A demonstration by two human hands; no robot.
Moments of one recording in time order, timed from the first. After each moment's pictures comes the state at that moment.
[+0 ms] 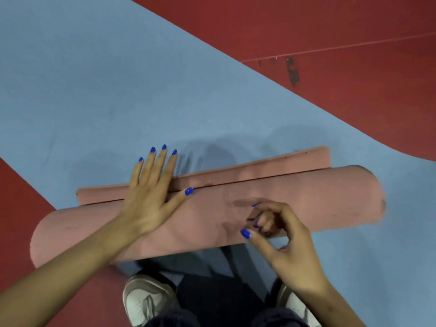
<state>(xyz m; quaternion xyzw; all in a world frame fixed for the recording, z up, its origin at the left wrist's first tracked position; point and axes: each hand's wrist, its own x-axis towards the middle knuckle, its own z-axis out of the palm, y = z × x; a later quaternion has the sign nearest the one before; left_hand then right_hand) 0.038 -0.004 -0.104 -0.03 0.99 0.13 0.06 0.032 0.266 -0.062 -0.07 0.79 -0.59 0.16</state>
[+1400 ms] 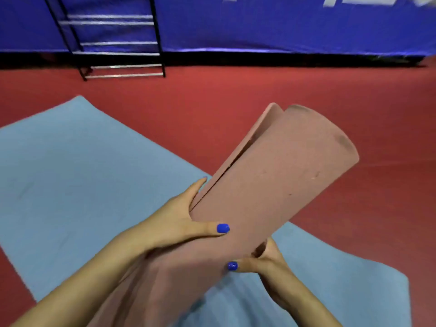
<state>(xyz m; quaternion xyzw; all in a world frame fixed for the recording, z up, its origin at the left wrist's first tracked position) -0.050 0.035 0.129 -0.02 0.85 0.51 0.14 -0.048 0.249 0.069 -0.03 0.62 -0.73 0.29</state>
